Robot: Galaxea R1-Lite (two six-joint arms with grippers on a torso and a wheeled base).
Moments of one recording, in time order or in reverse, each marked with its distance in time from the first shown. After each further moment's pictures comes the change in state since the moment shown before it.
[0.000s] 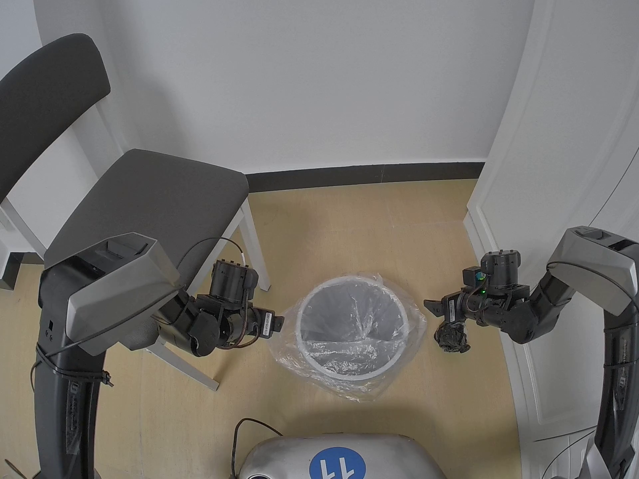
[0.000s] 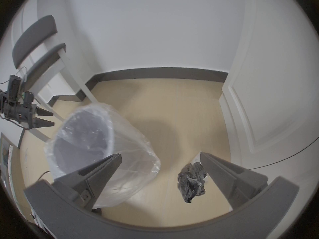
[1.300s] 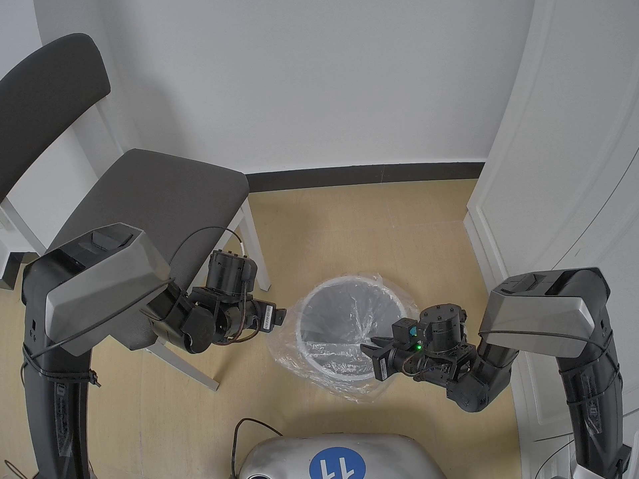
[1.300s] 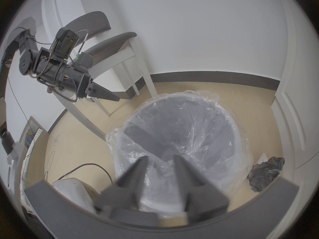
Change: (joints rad) left arm -0.018 -0.081 0.042 -0.001 0.002 0.009; right arm 0.334 0.134 0.161 -0.387 0.063 0.081
